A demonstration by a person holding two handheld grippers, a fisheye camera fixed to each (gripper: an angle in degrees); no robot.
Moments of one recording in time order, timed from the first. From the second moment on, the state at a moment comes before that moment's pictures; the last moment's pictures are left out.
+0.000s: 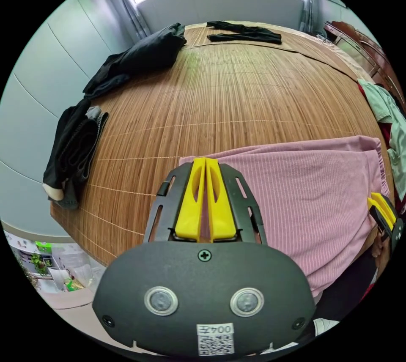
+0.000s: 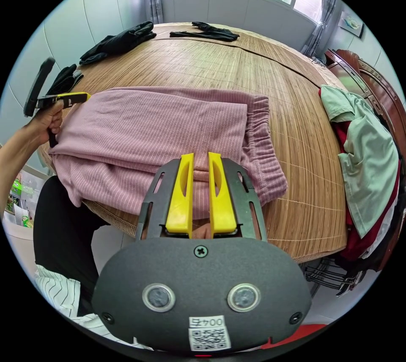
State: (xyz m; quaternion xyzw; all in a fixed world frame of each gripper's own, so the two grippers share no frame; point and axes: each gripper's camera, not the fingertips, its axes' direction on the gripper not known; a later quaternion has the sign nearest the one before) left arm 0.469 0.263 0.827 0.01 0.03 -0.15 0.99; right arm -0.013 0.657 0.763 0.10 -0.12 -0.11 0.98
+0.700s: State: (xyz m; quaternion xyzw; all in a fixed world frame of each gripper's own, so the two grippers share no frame) left arm 0.511 0.298 0.745 -0.01 0.06 -0.08 0.99; right arm 0.162 0.688 0.771 0.11 -0.24 0.02 0.96
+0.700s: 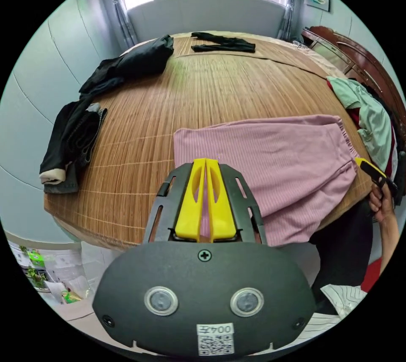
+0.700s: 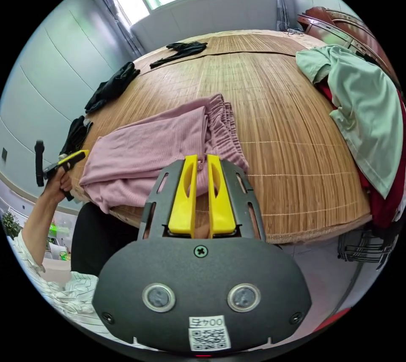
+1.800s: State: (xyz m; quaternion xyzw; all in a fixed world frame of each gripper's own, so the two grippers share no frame) left arm 0.604 0.295 0.691 0.07 0.18 -0.03 0.98; right arm 0.289 0.786 0.772 0.08 -0.30 0.20 0.93
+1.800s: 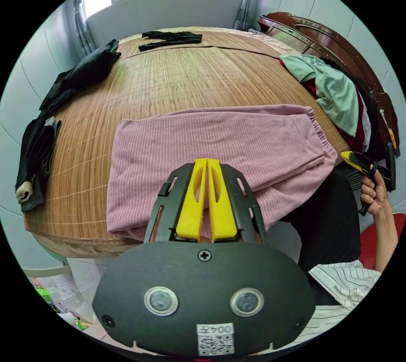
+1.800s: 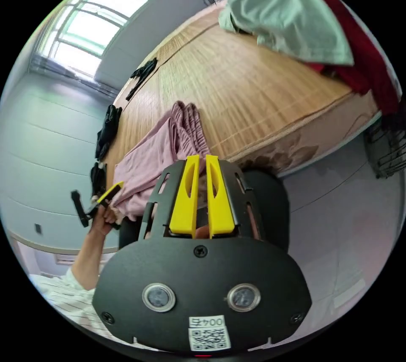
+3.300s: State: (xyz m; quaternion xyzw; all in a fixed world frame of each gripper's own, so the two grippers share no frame) left arm 0.565 0.459 0.872 -0.12 0.45 -0.30 0.83; right arm 0.042 0.658 0.745 0.05 -0.17 -0.07 0.98
